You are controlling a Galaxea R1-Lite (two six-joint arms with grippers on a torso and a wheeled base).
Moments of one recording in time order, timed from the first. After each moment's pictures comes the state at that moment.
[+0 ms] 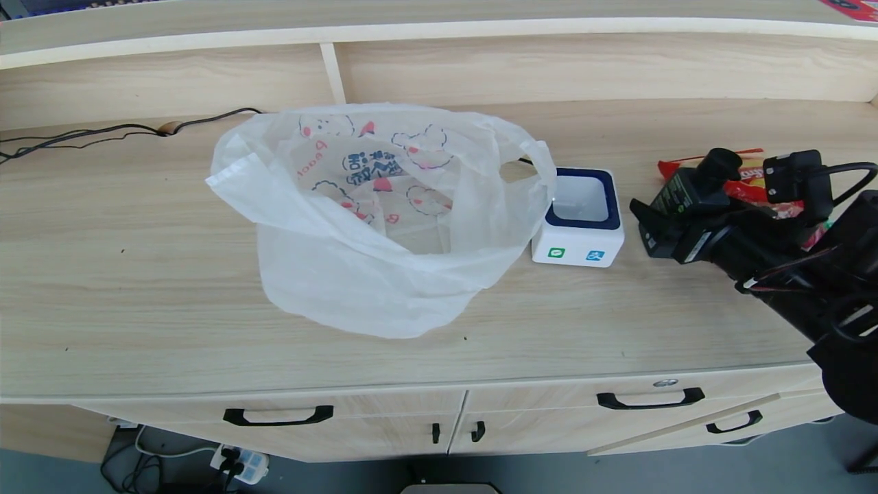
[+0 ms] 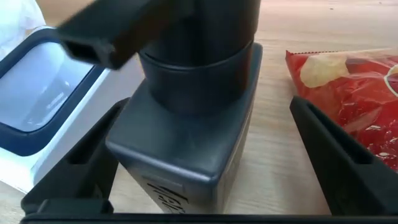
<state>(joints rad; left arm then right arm) 0.00 0.00 0.00 -0.02 0.00 0.02 0.11 1.77 -0.65 -1.33 0.18 -0.03</state>
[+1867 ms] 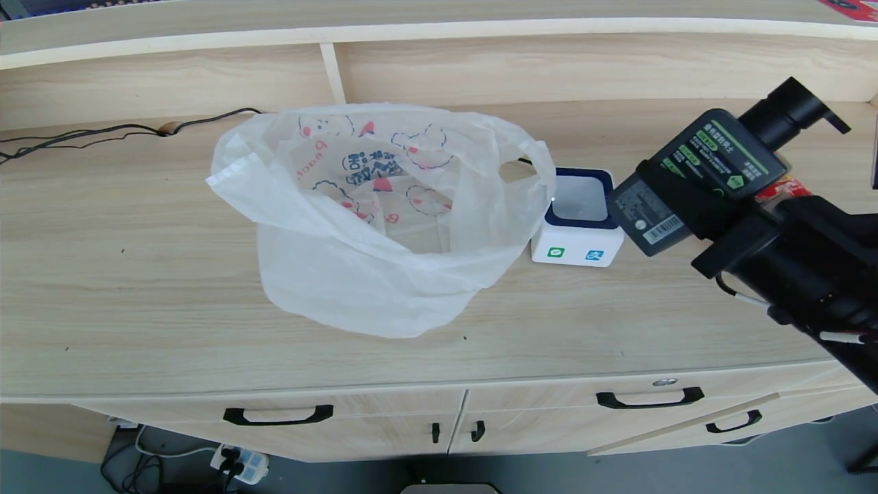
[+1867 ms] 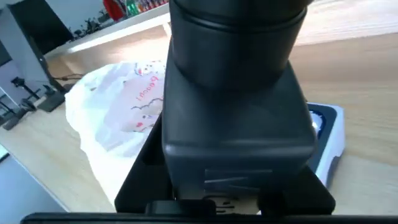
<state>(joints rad) 0.00 0.00 0.00 -0.02 0.00 0.02 0.49 1.47 -0.52 -1.36 0.14 0.18</state>
